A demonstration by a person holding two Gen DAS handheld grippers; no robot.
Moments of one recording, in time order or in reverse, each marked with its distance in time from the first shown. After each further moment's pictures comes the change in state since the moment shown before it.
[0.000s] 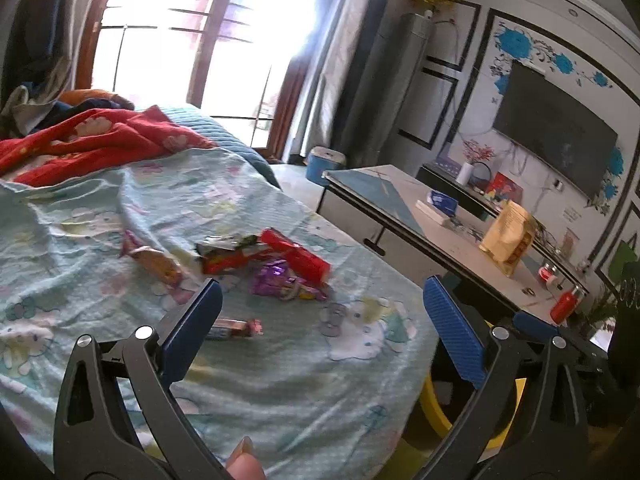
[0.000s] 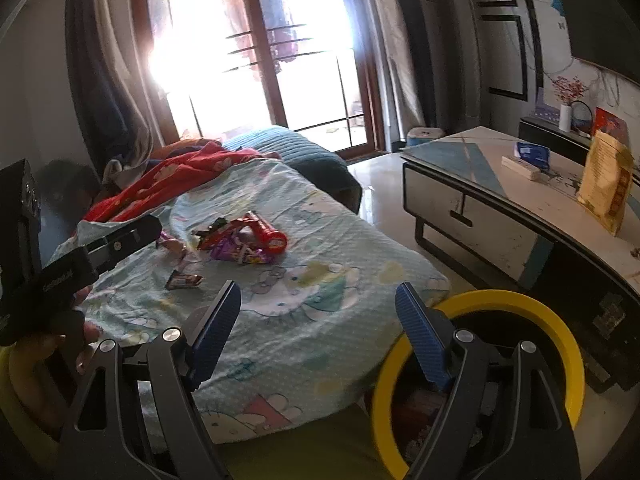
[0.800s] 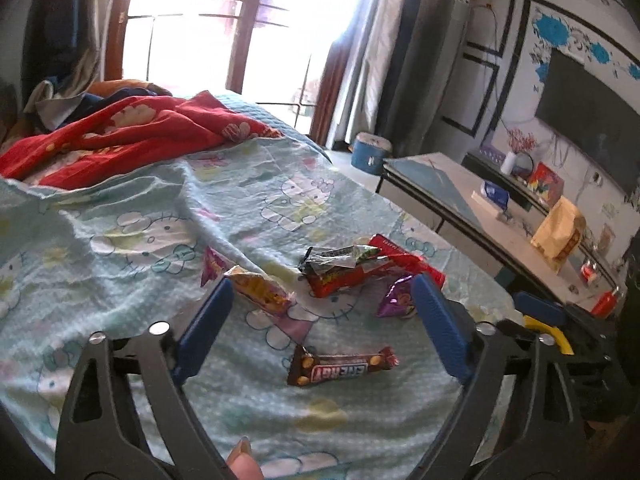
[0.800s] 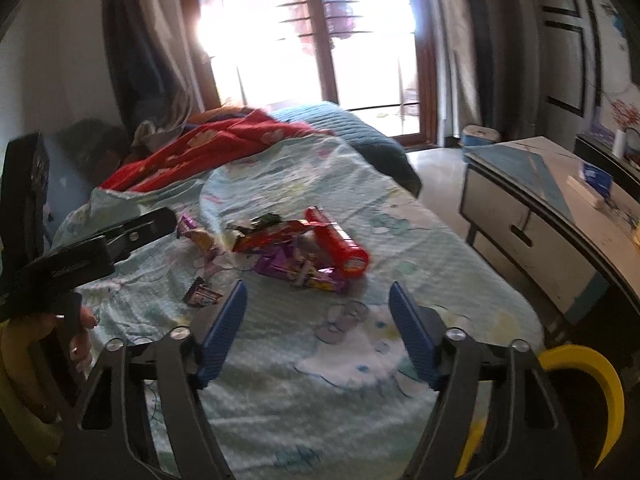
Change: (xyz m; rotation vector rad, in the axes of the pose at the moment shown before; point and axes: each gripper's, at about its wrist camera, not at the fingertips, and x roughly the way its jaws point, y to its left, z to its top) left arm 0.031 0.083 0.023 0.016 0.080 0.119; right arm 0.107 0.060 0.026 -0.139 0.089 0.146
